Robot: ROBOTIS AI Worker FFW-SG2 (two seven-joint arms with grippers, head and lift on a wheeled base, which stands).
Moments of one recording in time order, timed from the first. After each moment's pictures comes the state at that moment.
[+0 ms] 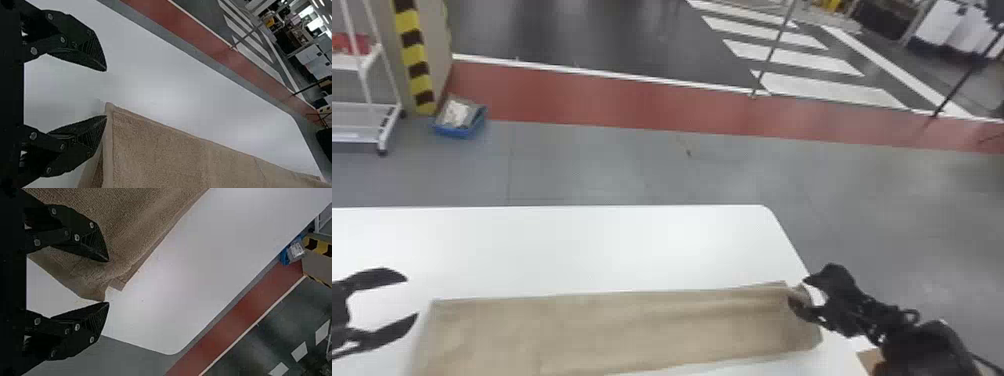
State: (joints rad) left arm -0.11 0.24 0.14 -1.12 -0.71 -0.43 -0.82; right arm -0.08 -0.32 -0.68 -1.04 0.86 -0.23 0.76
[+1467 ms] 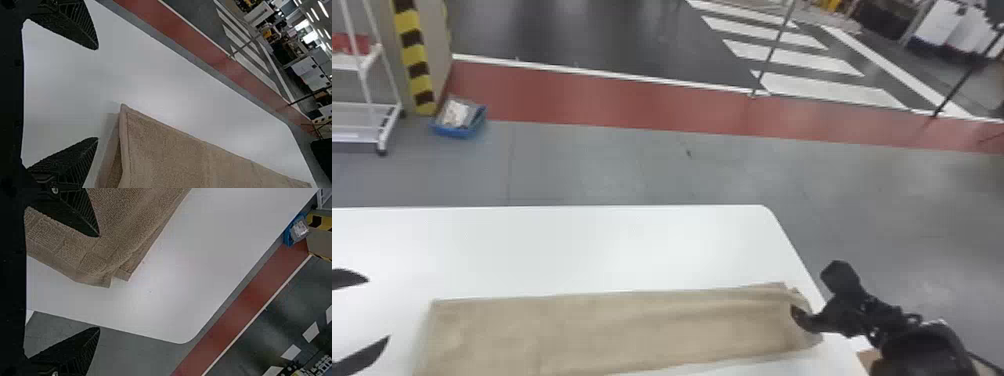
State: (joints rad) left arm -0.04 0.26 0.21 -1.16 -0.65 -0.47 -0.85; right arm -0.08 -0.30 -0.68 -1.07 0.81 -0.14 0.74
